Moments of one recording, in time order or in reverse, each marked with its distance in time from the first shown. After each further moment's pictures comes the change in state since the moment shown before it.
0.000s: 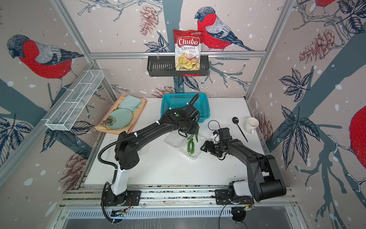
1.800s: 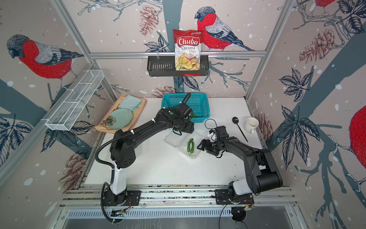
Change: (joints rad) left arm 0.042 -0.071 -0.220 0.051 0.025 -0.029; right arm 0.045 0.084 0.043 0.041 -0.049 0.008
